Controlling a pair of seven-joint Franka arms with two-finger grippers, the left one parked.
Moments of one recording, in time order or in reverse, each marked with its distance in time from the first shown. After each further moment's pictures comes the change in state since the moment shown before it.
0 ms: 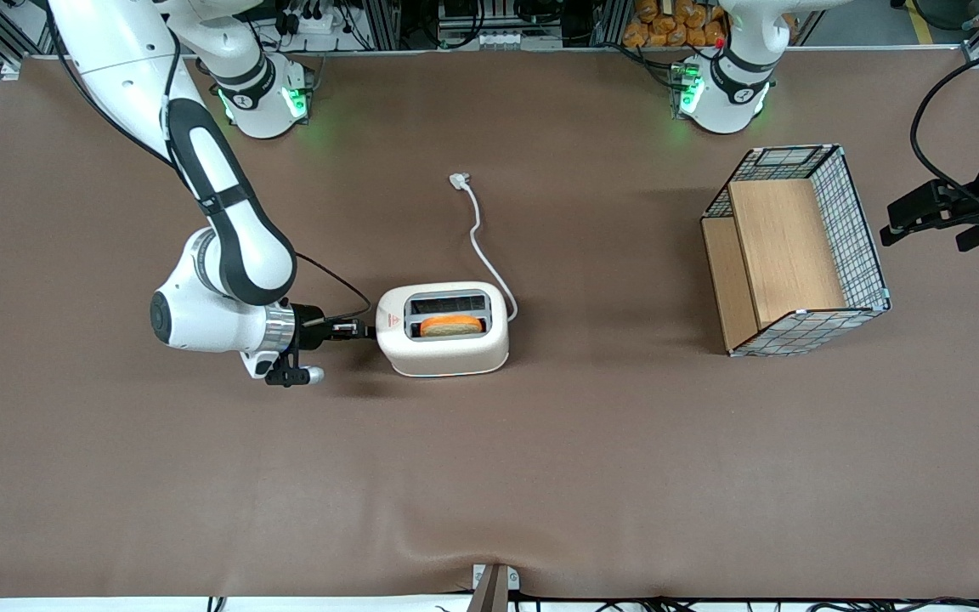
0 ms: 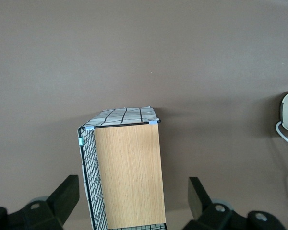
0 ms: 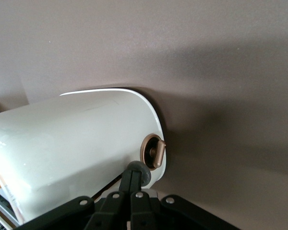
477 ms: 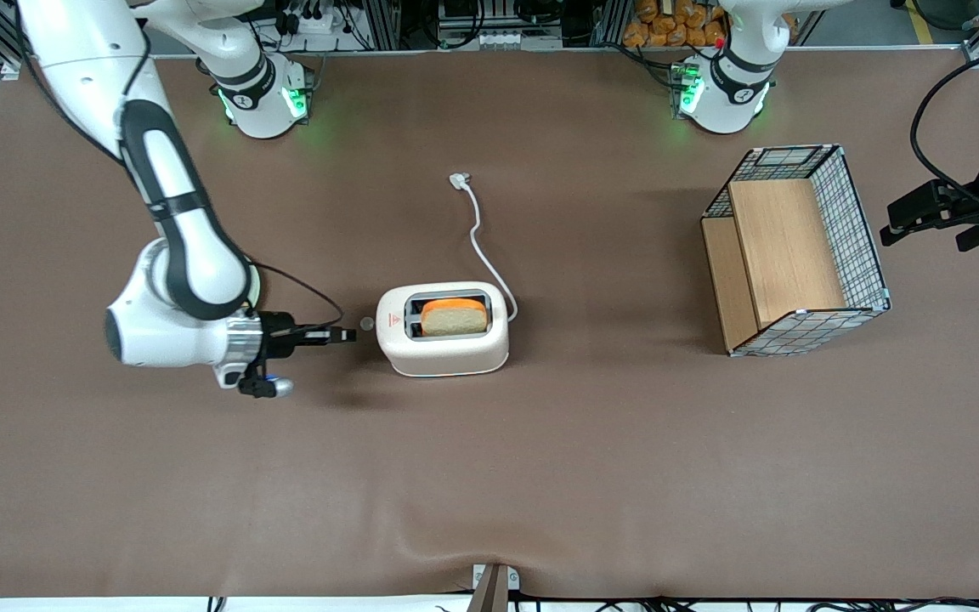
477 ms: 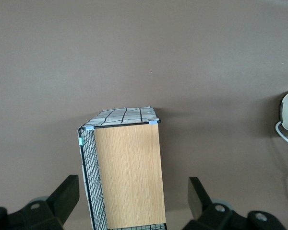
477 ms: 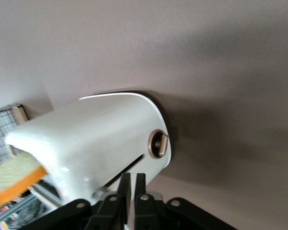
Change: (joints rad) arm -0.085 0.002 -0.019 0.113 -0.009 -0.203 0.084
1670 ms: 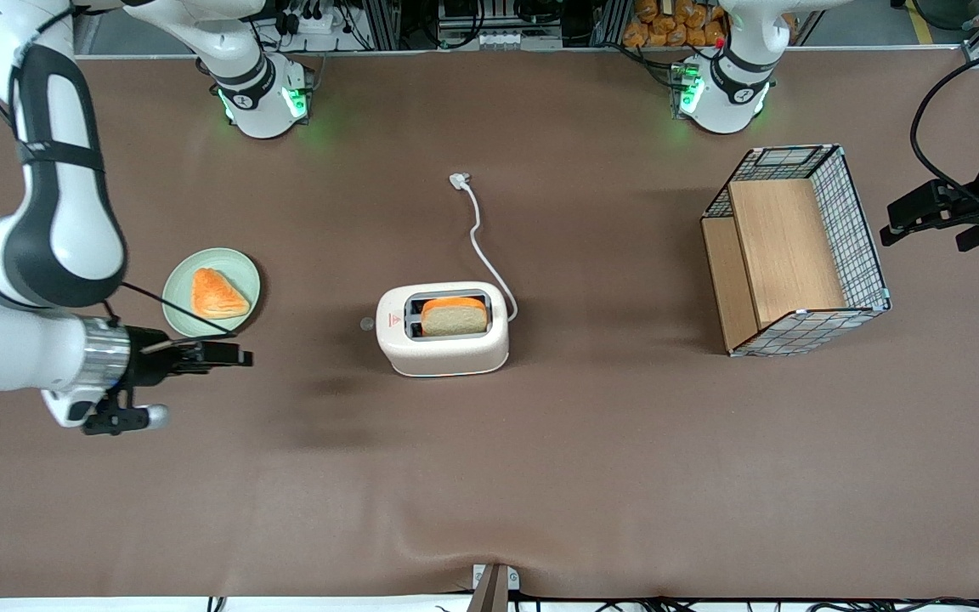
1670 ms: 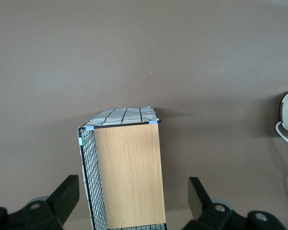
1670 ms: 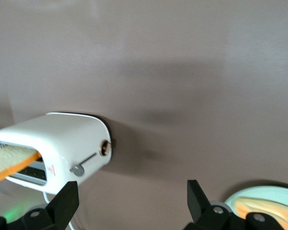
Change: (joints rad) arm -0.133 -0.005 -0.003 0.425 -0.463 -0.299 0.049
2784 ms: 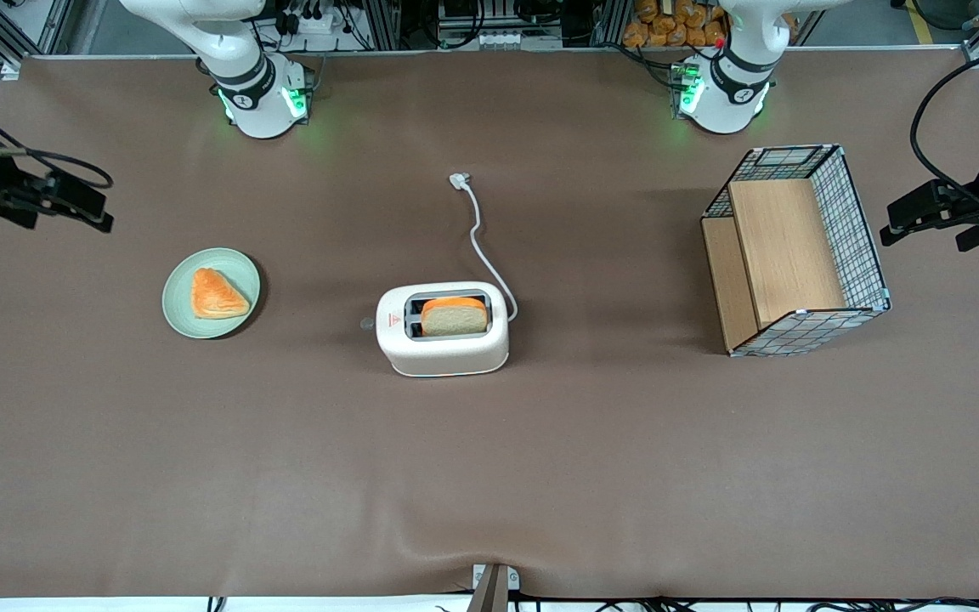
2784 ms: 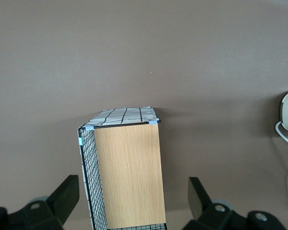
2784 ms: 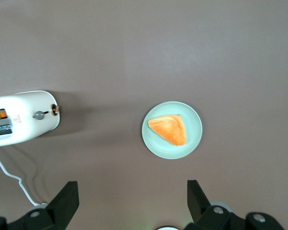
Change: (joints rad) arm -0.069 -0.472 0.074 -0.109 -0.352 -0.276 0.247
